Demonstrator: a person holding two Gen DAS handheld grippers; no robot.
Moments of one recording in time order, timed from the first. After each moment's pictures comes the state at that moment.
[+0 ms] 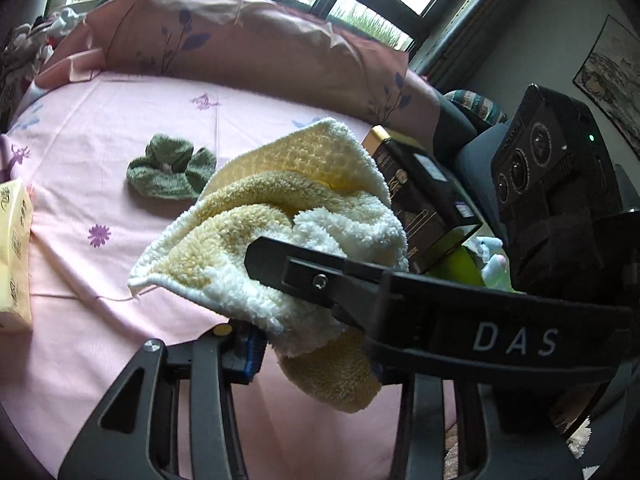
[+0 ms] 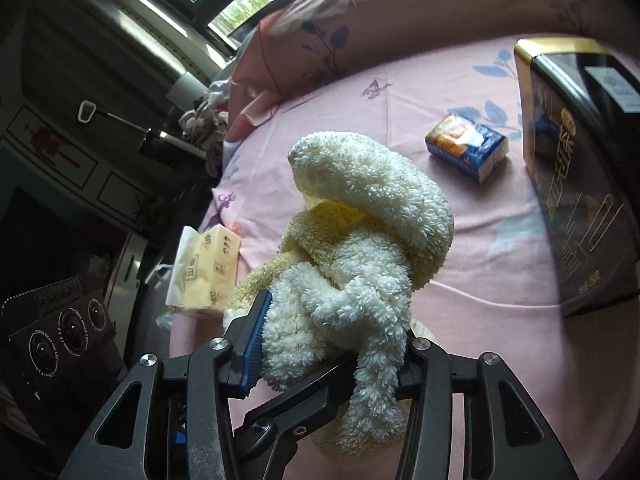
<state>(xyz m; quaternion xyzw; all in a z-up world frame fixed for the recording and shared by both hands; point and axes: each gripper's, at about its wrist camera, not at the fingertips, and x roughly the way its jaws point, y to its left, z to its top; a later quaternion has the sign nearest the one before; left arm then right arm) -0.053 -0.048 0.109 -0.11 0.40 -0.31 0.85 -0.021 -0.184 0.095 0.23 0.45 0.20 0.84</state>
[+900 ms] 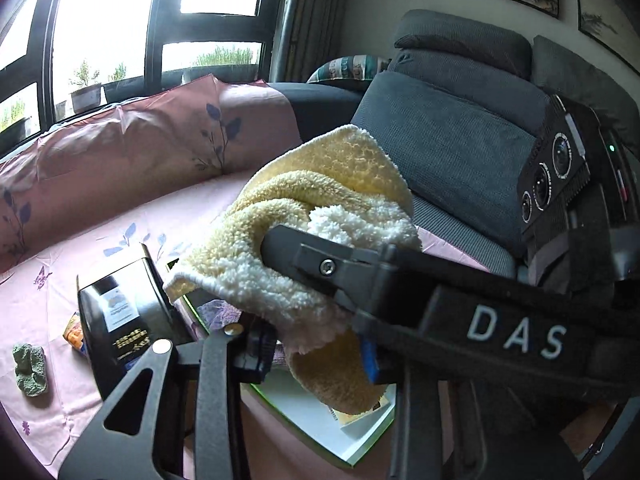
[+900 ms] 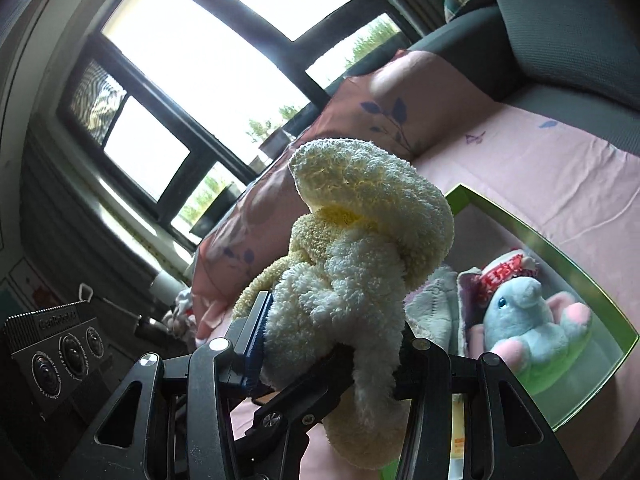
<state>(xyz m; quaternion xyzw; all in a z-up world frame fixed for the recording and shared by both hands) -0.071 -0.332 0.169 0.08 0.30 -0.43 0.85 -0.103 -0.453 0.137 0.38 0.21 0.04 0.90</state>
